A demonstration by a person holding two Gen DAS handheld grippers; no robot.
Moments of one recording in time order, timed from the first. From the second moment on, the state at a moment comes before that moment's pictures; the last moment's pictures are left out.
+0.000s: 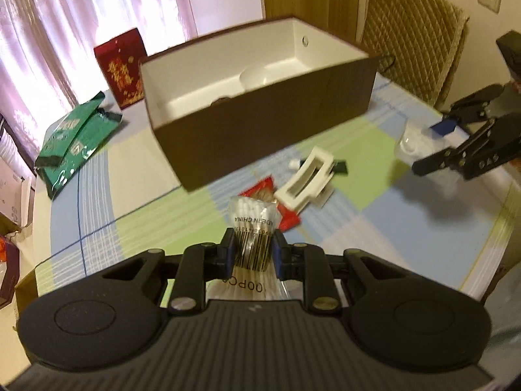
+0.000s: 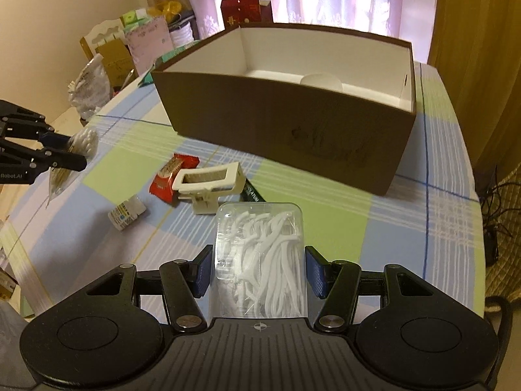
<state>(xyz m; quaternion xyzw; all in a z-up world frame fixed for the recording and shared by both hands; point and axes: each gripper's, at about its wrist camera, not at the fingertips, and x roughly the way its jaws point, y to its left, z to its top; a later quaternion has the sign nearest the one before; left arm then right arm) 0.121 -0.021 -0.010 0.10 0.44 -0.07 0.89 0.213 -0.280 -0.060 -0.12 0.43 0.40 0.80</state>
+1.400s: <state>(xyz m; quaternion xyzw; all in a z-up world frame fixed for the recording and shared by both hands) 0.310 0.002 0.051 0.16 0.35 -0.10 0.92 0.353 -0.226 0.032 -0.11 0.32 0.38 0.86</state>
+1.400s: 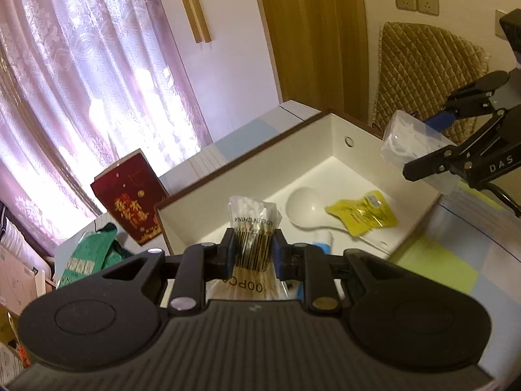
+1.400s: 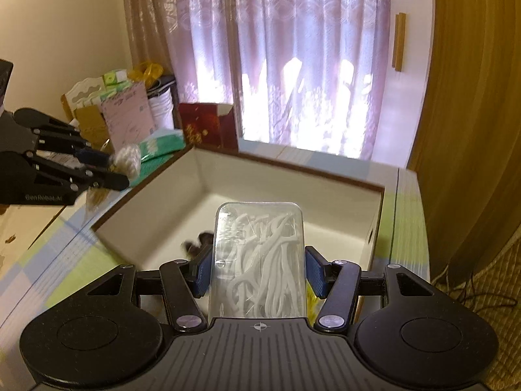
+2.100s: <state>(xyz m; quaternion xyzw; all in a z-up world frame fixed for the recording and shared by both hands) 0.428 0.028 -0.048 0.13 0.46 -0.08 0.87 0.433 -0.195 -0.029 -0.10 0.39 0.35 0.85</state>
